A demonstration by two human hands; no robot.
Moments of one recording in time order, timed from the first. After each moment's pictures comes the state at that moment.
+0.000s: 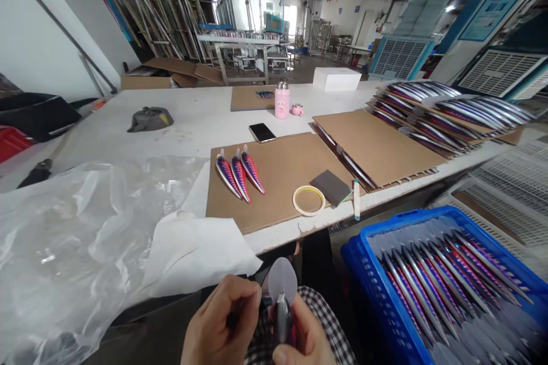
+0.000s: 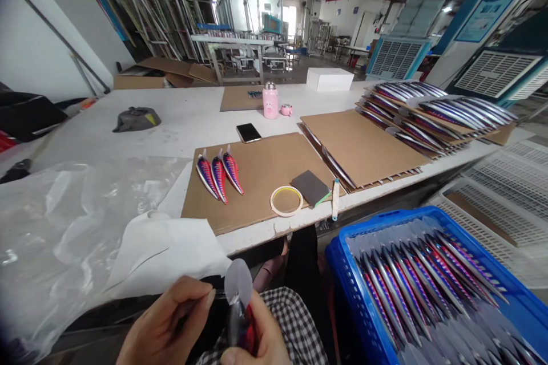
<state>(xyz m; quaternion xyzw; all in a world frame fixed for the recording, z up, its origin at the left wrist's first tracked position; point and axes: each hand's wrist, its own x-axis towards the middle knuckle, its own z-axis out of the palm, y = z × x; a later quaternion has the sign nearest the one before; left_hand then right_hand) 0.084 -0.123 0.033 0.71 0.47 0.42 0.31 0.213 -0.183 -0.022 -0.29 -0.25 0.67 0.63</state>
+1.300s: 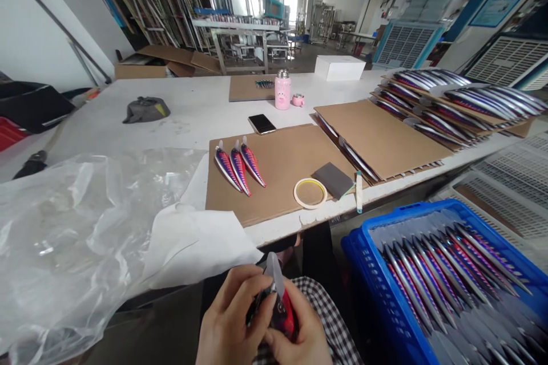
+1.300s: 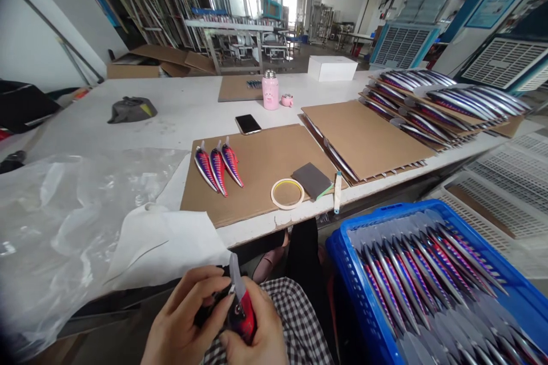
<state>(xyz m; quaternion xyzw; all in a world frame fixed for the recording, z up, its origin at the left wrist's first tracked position) 0.088 -0.127 0.015 0.79 0.46 0.36 0.19 0.212 -0.188 -0.053 -0.55 -0.41 0.47 0.56</state>
